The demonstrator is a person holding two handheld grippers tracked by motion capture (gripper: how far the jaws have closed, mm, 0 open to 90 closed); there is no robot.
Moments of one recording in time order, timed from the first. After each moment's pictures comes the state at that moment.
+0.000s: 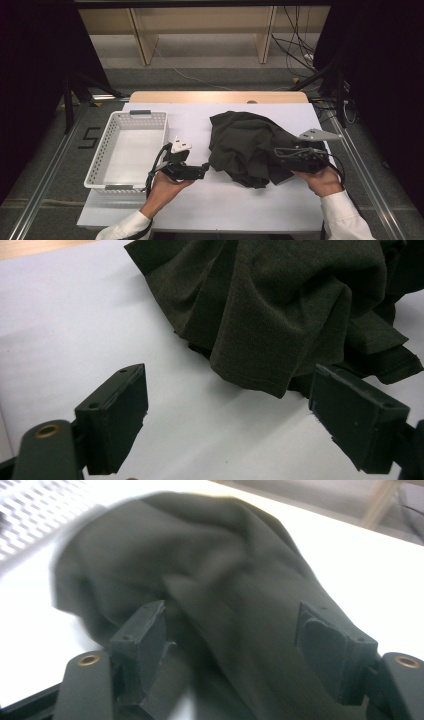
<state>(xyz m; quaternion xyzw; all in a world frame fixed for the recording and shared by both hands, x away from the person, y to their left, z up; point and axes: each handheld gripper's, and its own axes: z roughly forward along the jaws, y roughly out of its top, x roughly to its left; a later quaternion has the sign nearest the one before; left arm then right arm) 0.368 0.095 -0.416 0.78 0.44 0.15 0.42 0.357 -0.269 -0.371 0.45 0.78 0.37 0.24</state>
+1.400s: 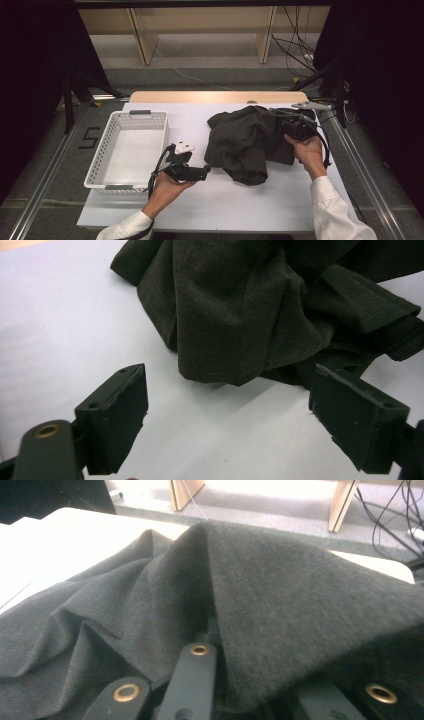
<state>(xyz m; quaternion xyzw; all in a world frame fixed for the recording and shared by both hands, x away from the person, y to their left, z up) 0.371 0.088 -0.420 0.79 0.43 0.15 0.41 0.447 -0.257 -0.368 0.52 0.71 0.40 0.25</state>
